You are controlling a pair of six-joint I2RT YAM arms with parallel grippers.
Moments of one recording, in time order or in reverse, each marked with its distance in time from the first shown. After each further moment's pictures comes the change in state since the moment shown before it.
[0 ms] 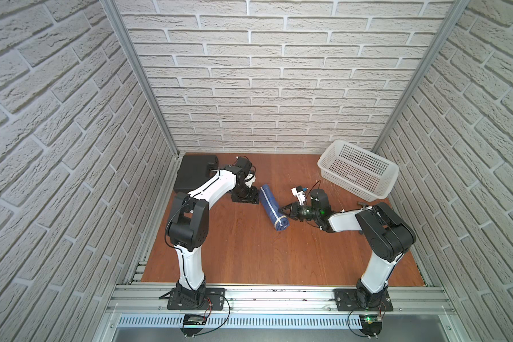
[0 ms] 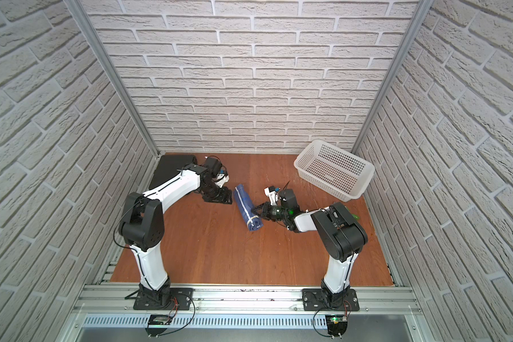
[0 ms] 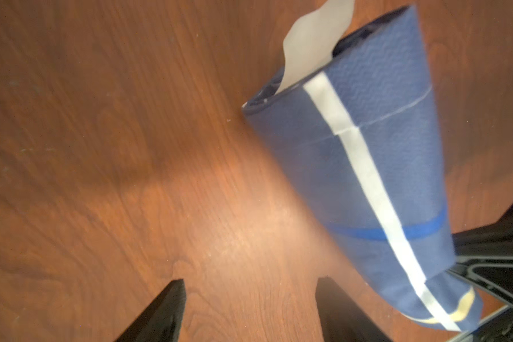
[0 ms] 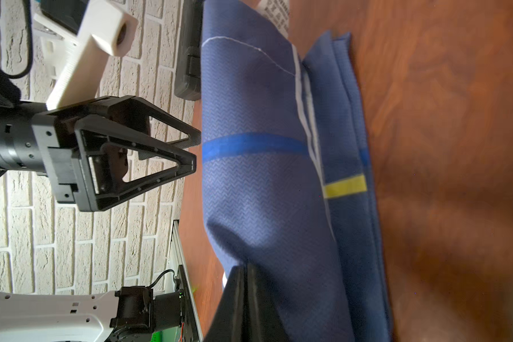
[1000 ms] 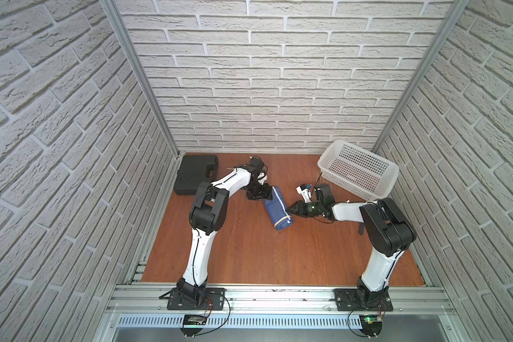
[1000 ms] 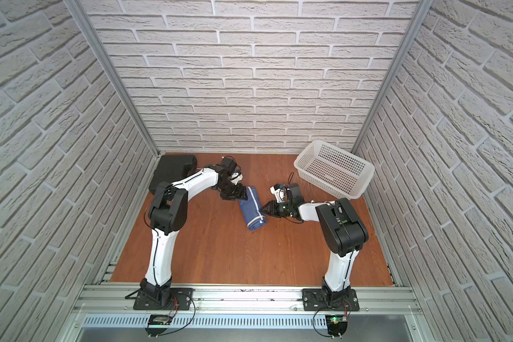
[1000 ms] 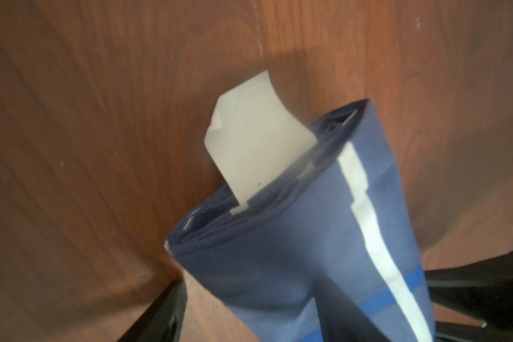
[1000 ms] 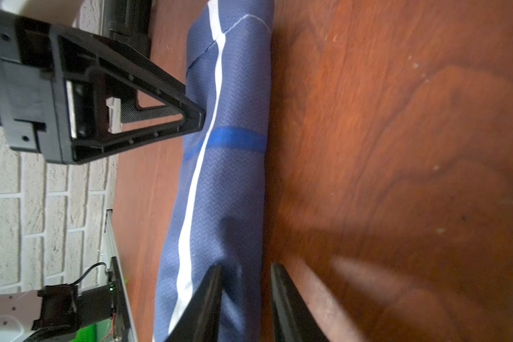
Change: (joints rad) left arm -0.046 0.303 0.227 0.100 0.110 -0.116; right arm -0.092 0.013 0.160 -0.505 0.055 -0.443
